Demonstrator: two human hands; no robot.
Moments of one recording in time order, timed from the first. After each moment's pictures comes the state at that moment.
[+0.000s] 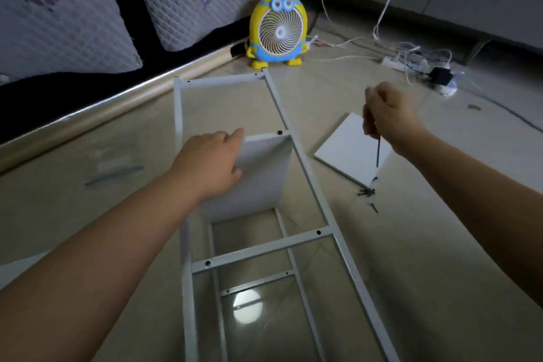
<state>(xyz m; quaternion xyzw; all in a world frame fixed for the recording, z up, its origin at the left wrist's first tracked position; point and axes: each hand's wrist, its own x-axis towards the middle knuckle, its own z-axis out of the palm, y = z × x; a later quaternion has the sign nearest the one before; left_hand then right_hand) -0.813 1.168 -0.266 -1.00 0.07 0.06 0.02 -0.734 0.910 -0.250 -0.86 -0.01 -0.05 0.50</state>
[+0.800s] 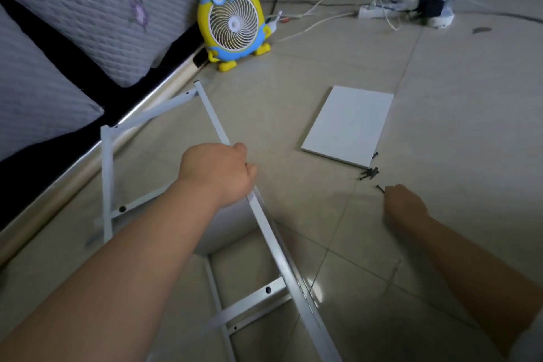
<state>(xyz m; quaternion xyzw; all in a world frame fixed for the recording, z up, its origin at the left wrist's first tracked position) -0.752 1.062 -0.264 -0.98 0.09 0.10 0.17 -0.753 0.786 -0.502 -0.97 0.15 0.19 0.11</state>
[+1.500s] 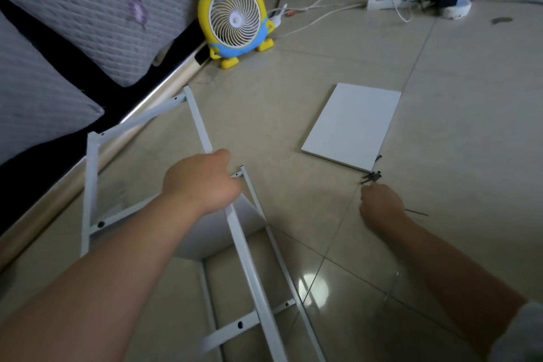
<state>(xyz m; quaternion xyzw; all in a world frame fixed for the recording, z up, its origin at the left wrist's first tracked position) -0.746 1.059 -0.267 -0.99 -0.01 0.14 0.06 -0.725 0.811 -0.515 -0.98 0.04 0.15 0.07</state>
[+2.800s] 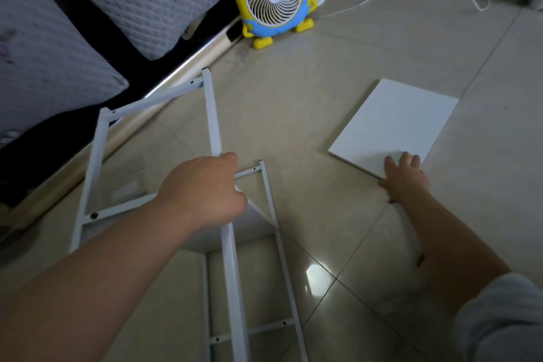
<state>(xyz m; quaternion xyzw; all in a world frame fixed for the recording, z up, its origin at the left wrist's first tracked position) -0.734 1.056 -0.266 -0.98 -0.06 0.18 0.04 -0.622 0.803 -0.527 -0.98 0.05 0.20 0.06</state>
